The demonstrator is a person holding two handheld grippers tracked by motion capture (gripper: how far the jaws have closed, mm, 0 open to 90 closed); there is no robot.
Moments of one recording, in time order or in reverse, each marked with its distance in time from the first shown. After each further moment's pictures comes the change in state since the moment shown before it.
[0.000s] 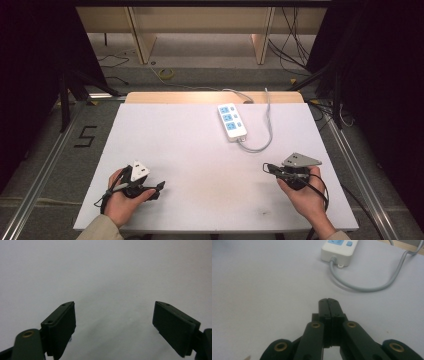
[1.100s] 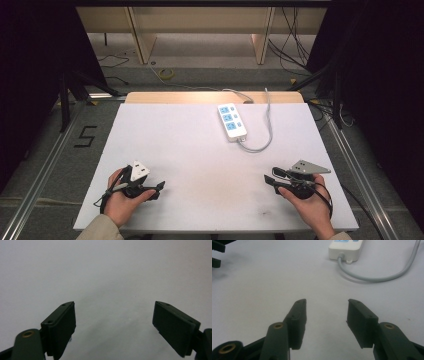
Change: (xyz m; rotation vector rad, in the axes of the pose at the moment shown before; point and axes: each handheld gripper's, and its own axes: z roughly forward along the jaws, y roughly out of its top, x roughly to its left) left arm 0.000 0.001 -0.002 0.008 0.001 0.000; right arm -0.003 -0.029 -0.003 -0.079 0.106 0.124
